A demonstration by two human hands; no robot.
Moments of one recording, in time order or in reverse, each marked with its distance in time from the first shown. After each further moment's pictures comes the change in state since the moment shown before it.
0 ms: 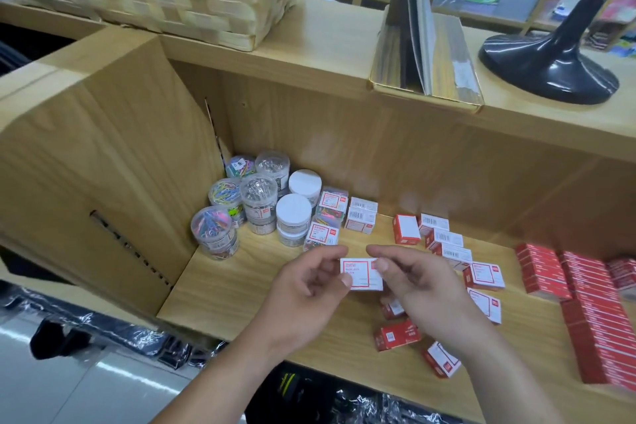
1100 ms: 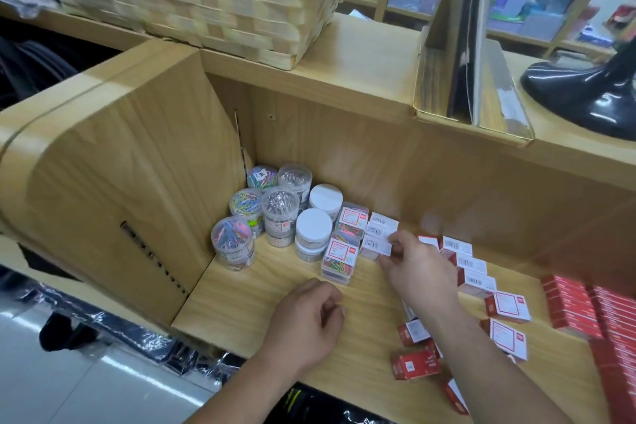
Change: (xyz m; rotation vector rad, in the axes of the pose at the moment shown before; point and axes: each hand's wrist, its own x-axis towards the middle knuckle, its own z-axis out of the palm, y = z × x) left_hand 0.019 -0.064 -0.027 0.698 0.098 0.295; right_hand 0.097 0.027 0.022 -0.929 0.267 -0.019
